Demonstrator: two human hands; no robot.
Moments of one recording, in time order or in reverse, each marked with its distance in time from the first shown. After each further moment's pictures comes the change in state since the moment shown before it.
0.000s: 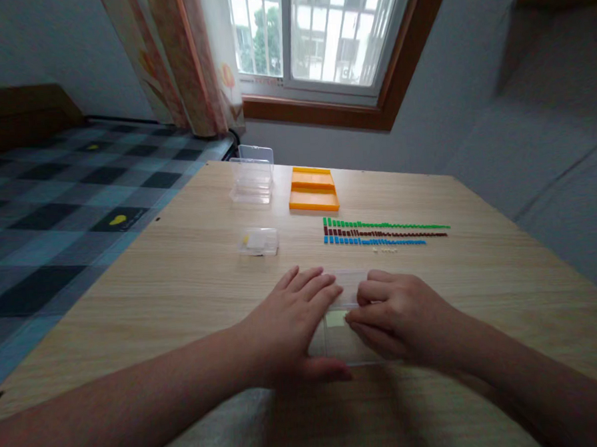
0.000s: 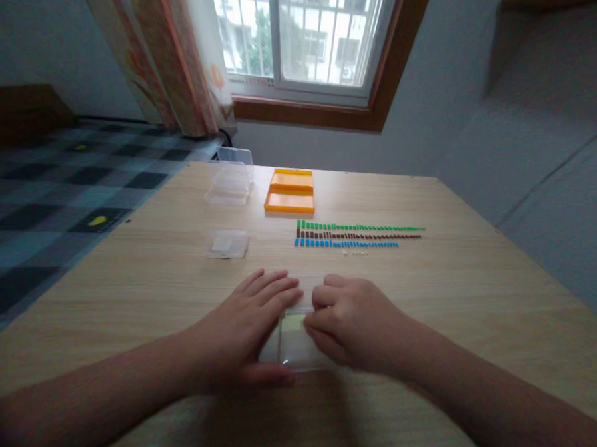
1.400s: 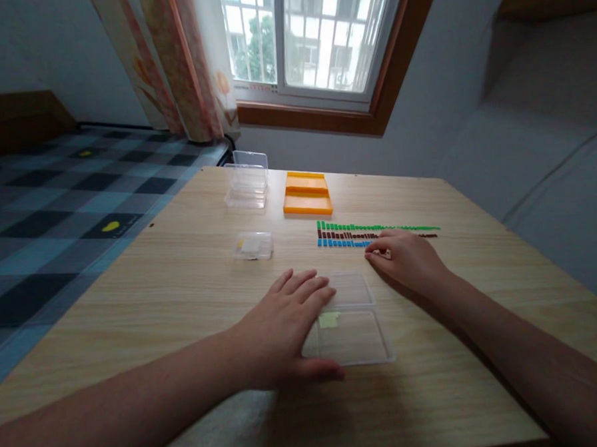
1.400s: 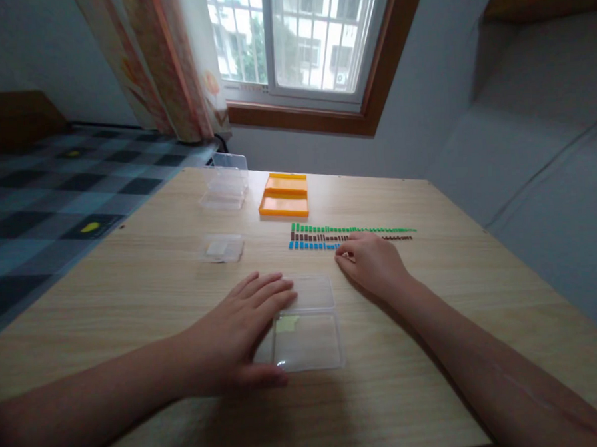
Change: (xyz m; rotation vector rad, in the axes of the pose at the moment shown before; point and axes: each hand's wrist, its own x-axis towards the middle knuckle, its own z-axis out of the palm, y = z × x) left_hand -0.001 -0.002 -0.002 -0.012 -0.006 -0.005; right_hand 0.004 0.081 -0.002 -0.187 0.084 0.635
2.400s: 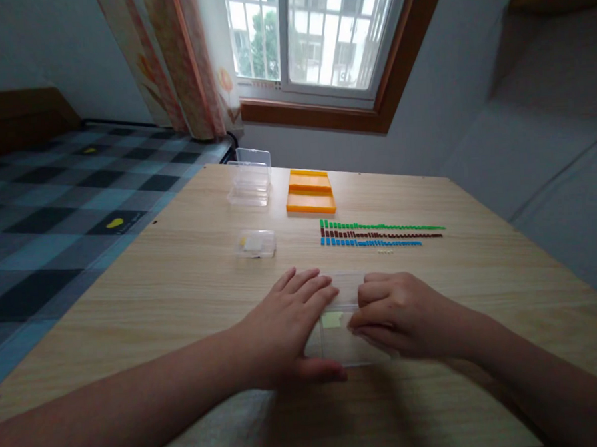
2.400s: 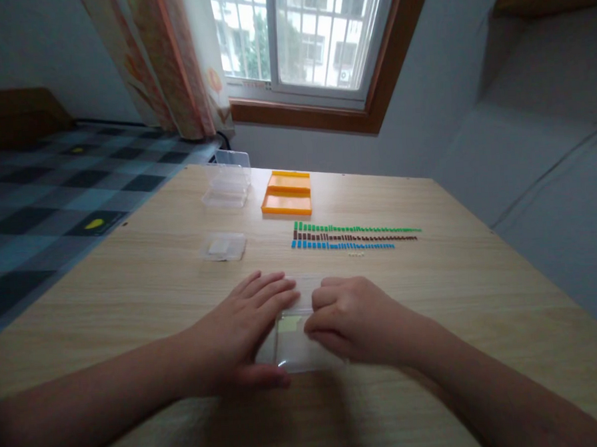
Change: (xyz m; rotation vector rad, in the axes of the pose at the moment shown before) left_hand 0.000 0.000 0.002 0.013 0.006 0.012; right_hand -0.043 -0.048 -0.019 0.329 -0.151 -0.718
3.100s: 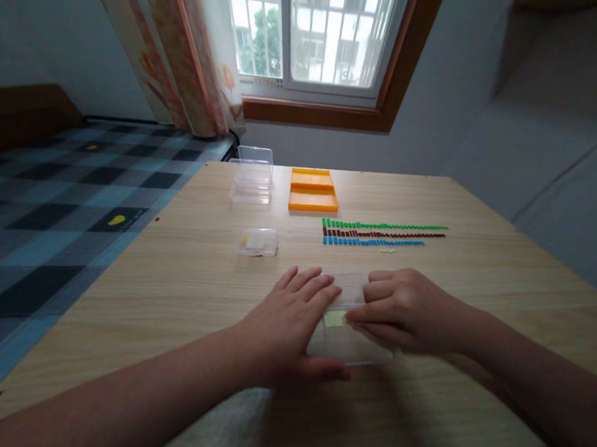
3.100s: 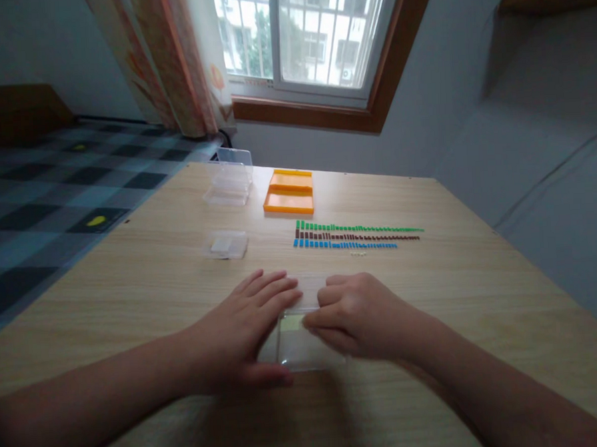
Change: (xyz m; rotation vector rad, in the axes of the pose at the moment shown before) left_hand 0.000 0.001 -0.001 -0.029 0.011 0.004; right_hand 0.001 0.001 0.000 -0.106 0.003 -0.039
